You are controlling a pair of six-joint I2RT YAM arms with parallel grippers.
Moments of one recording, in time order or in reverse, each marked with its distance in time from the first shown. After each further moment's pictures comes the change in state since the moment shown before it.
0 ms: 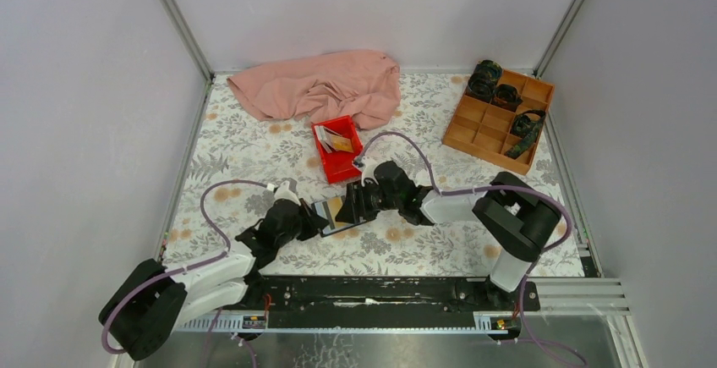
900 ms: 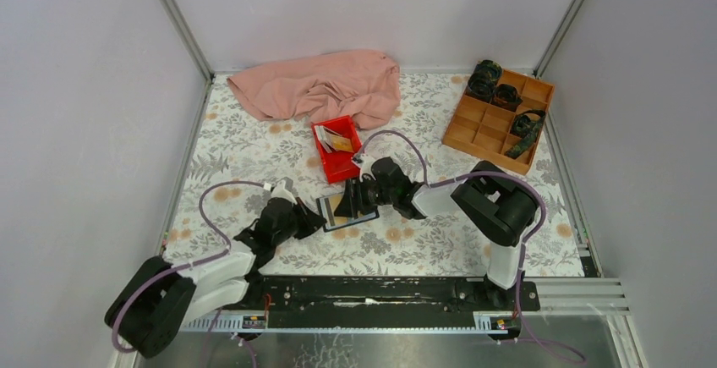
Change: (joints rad) left arm 0.087 0.036 -0.035 0.081 0.086 0.028; right arm -0.045 0.179 0.069 0.072 -0.034 0.023
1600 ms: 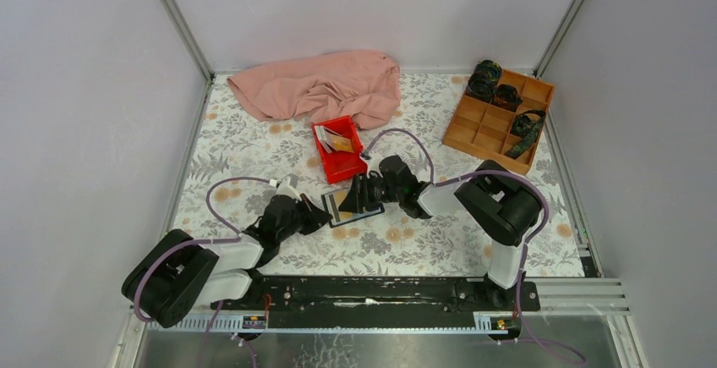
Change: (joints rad) left arm 0.015 0.236 0.001 0.307 0.063 0.003; right arm -0.040 -0.009 -0.039 0.070 -0.011 0.035
